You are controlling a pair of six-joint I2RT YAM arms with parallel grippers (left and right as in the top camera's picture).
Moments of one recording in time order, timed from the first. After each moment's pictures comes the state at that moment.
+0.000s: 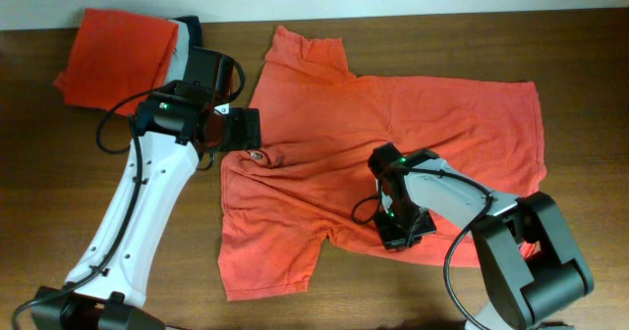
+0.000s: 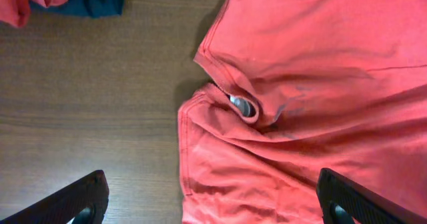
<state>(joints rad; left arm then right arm) -0.25 1.61 1.51 -1.07 -0.12 -0.27 0.42 1.78 0.96 -1.01 -0.10 0.20</state>
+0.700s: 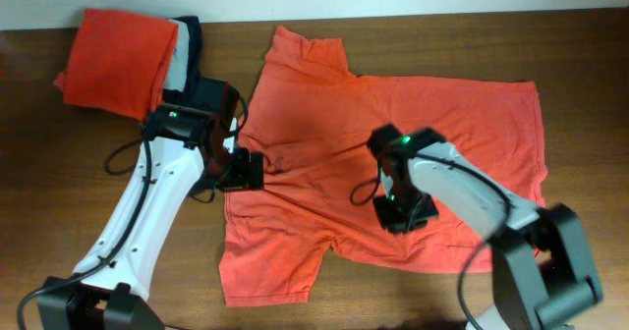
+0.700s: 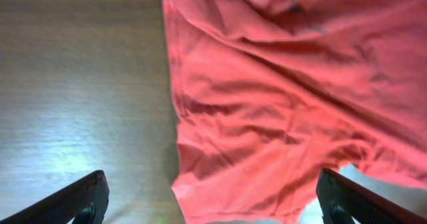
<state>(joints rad) -0.25 1.61 1.39 -1.28 0.03 -0.29 0.41 1.72 1.16 -1.23 -0.10 0.22</state>
